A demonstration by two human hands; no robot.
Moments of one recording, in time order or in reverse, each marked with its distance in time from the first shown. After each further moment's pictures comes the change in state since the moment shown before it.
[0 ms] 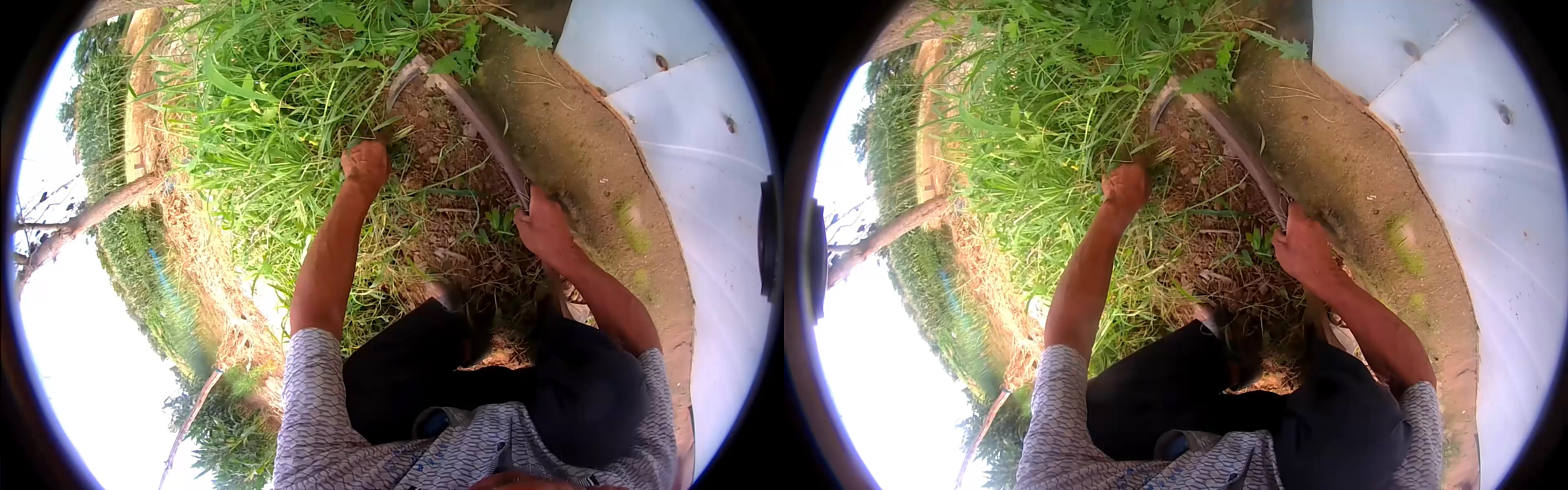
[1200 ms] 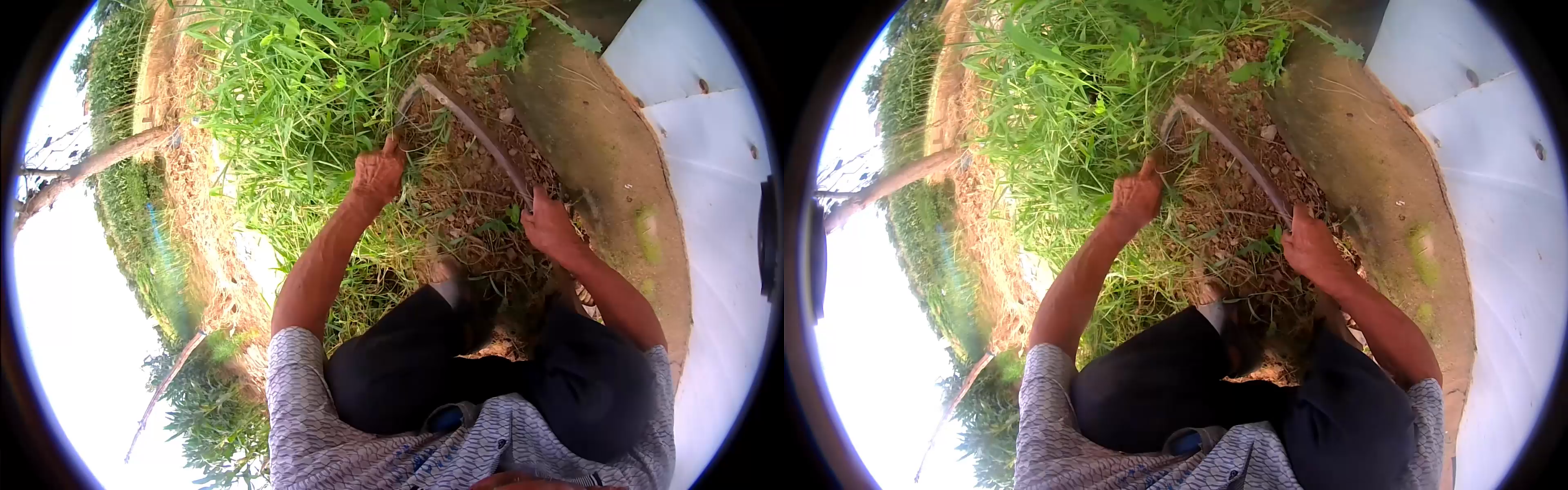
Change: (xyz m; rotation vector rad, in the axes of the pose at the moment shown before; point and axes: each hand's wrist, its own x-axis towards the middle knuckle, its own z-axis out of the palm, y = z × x) left_hand -0.091 -0.023 0.021 0.065 0.140 0.244; right_hand -0.004 -0.019 0.020 0.000 -0.239 -0.166
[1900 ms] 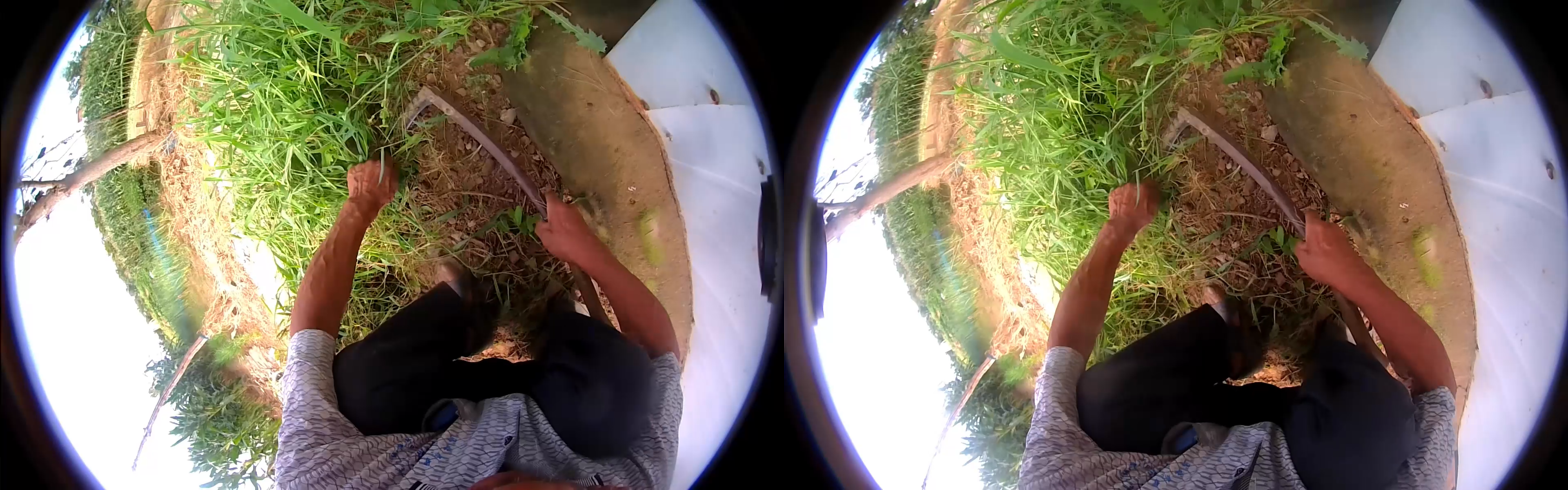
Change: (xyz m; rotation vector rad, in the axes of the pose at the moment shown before) left_hand 0.005 -0.022 0.060 -0.207 0.017 -0.216; right_hand -0.006 0.012 -0.012 -0.048 -0.058 -0.069
